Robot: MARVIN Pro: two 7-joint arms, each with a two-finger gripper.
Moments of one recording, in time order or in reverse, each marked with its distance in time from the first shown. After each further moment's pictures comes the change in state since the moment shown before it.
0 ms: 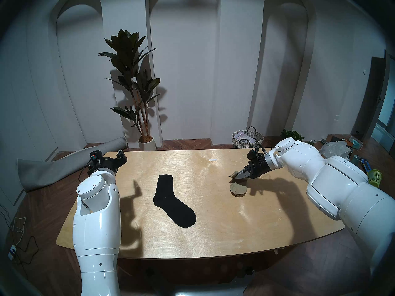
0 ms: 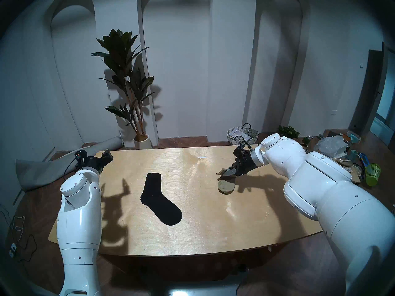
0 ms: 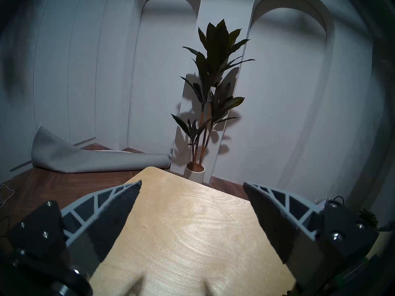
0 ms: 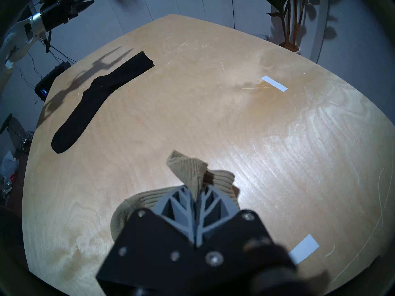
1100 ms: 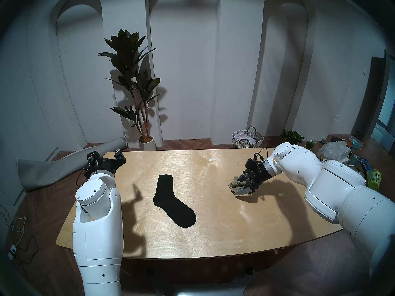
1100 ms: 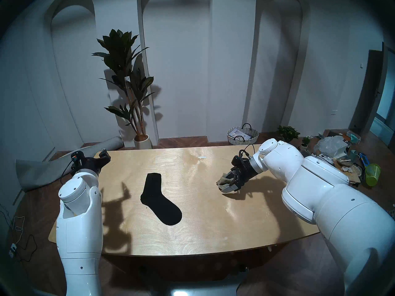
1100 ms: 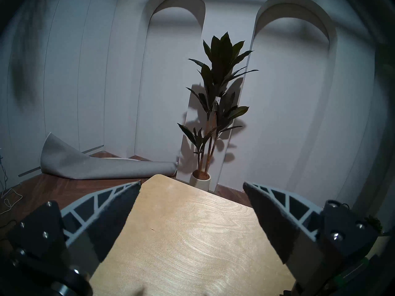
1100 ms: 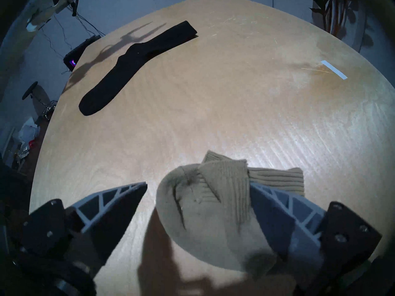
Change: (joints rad) left arm 0.062 -0.037 0.020 -0.104 0.034 -0.014 0.047; right arm -0.026 0.001 -0.034 -0.009 -0.048 -0.123 0.135
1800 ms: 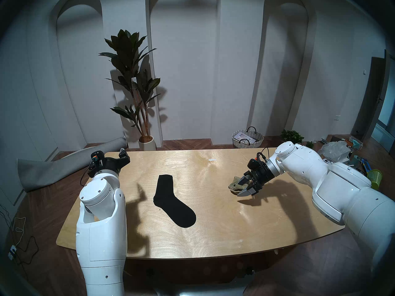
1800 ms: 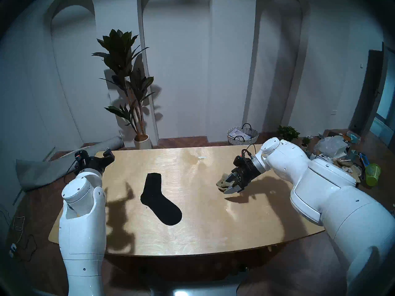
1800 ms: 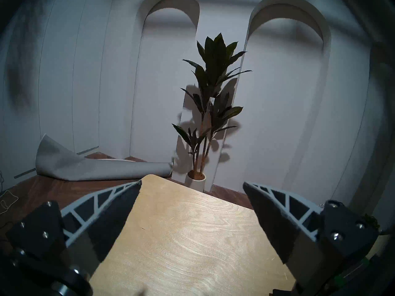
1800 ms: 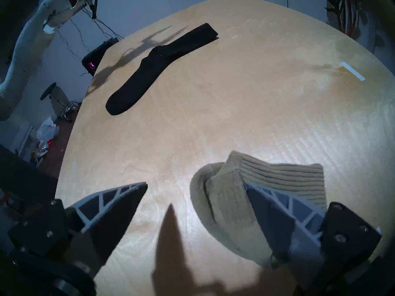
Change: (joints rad) left arm 0.007 -0.018 0.031 -0.006 0.012 -0.005 0.000; right arm -0.042 0.082 -0.048 -0.165 0.044 0.120 0.063
